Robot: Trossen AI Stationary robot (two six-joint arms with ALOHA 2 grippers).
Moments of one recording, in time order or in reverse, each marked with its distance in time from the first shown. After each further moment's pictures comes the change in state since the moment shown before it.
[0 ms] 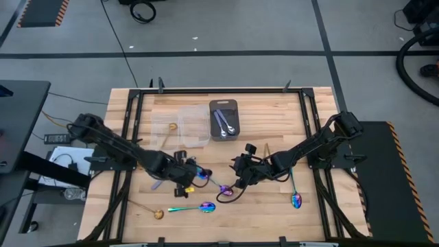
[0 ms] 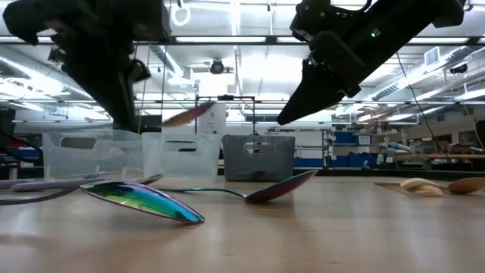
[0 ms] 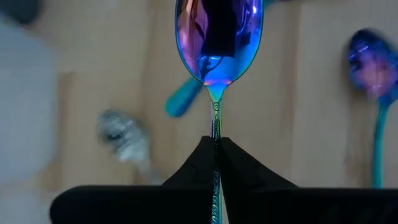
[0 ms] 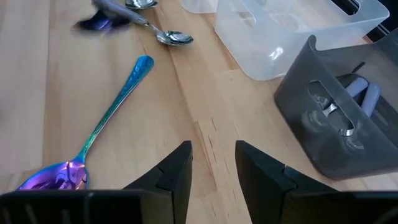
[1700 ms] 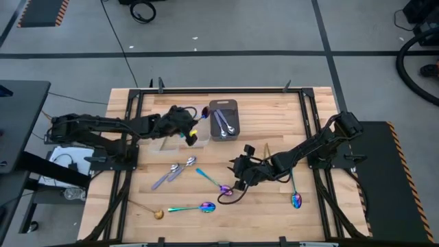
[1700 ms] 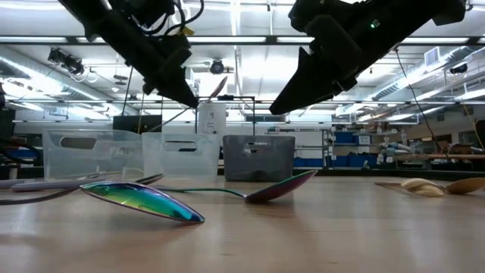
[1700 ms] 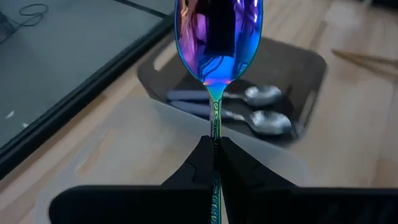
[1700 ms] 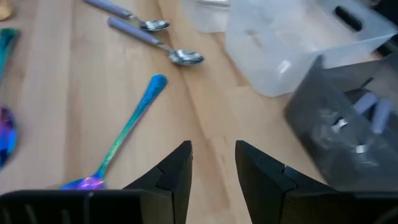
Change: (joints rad) left arm 0.589 -0.265 -0.273 0.574 -0.113 0.227; right arm 0.012 0.000 0.000 0.073 -0.008 -0.020
